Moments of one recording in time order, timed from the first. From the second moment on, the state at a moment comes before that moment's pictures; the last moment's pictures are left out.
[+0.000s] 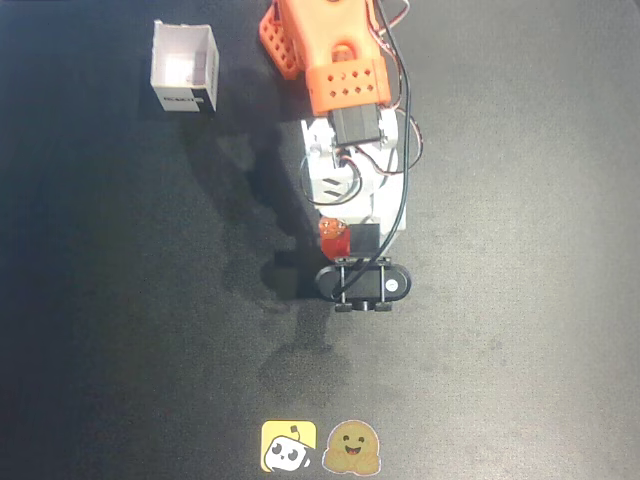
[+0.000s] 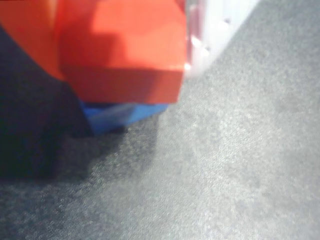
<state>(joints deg) -14.0 107.6 133.0 48.4 100.2</state>
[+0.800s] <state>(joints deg) -14.1 109.8 133.5 49.2 97.4</state>
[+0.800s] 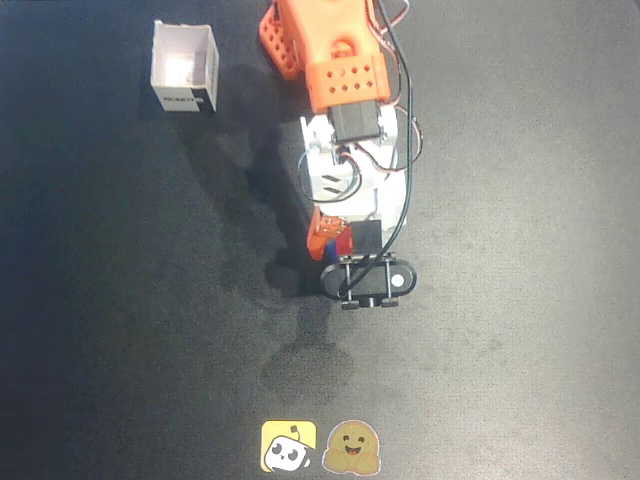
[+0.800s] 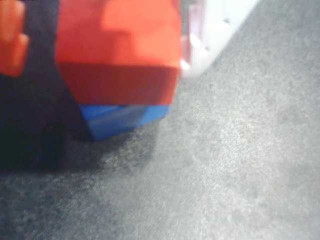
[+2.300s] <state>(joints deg) -8.2 172.0 141.5 84.9 88.3</state>
